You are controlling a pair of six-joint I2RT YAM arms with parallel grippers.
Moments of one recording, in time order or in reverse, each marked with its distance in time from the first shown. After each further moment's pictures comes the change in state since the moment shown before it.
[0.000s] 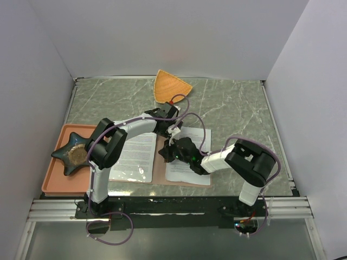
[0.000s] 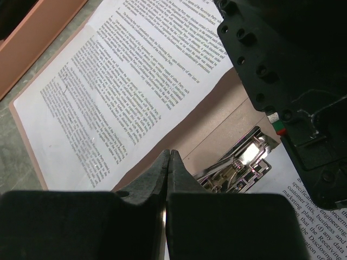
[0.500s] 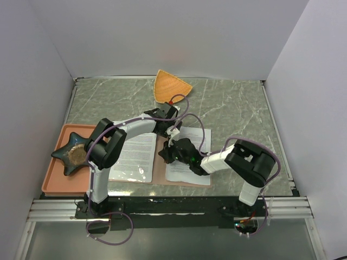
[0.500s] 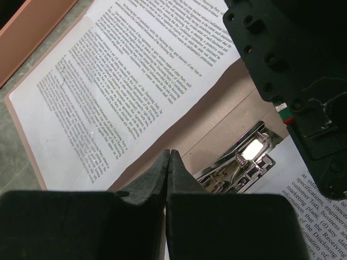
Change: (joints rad) left arm 0.004 -0.008 -0.016 0.017 0.002 0.003; right arm 0.013 0.000 0.000 -0.022 0.006 -0.011
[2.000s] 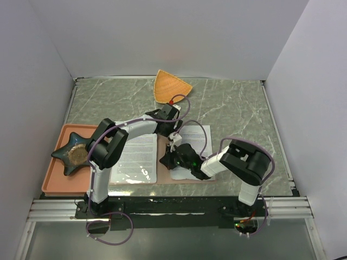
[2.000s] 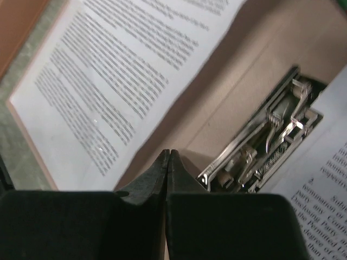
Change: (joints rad) left arm -0.007 0.017 -0.006 0.047 -0.067 -0.001; right arm 0.014 0.043 -0.064 0.051 -0.015 0.128
